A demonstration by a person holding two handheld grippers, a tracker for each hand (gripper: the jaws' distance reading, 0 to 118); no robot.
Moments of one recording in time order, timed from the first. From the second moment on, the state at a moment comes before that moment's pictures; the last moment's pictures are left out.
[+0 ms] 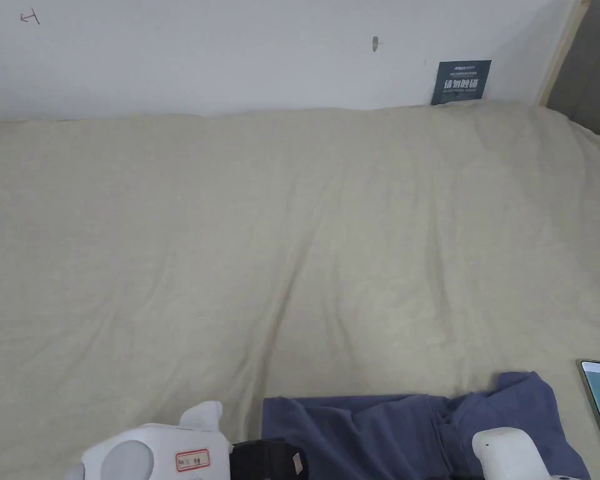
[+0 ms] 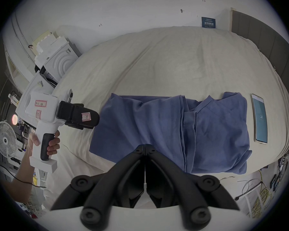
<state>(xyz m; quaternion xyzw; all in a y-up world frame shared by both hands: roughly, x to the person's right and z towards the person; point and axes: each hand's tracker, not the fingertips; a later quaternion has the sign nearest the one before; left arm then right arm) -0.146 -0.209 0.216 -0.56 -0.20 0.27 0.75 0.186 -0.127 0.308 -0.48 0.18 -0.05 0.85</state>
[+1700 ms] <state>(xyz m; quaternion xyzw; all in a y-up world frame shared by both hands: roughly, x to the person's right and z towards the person) -0.325 -0.119 0.277 -0.51 -0.07 0.26 0.82 0.176 -0.128 0.311 -0.50 0.18 -0.05 0.85</state>
